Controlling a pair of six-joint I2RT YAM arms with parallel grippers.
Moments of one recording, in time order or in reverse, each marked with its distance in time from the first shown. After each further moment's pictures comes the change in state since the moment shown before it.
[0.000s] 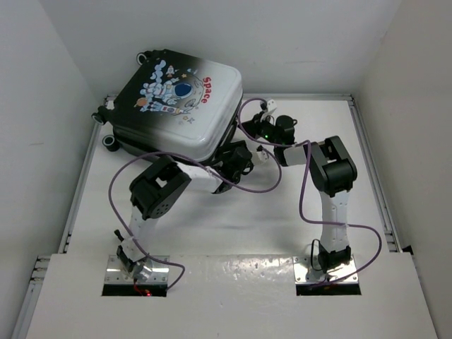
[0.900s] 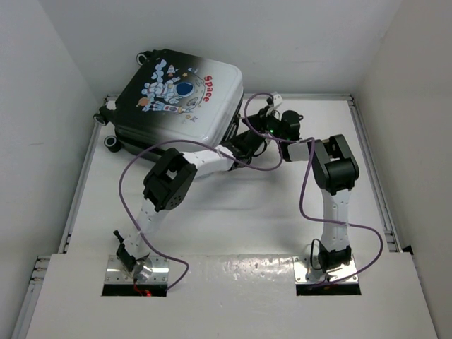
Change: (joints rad) left arm 0.049 0.218 0.510 -0.624 -0.117 -0.251; right arm -0.052 0.020 0.055 0.005 -0.064 0.013
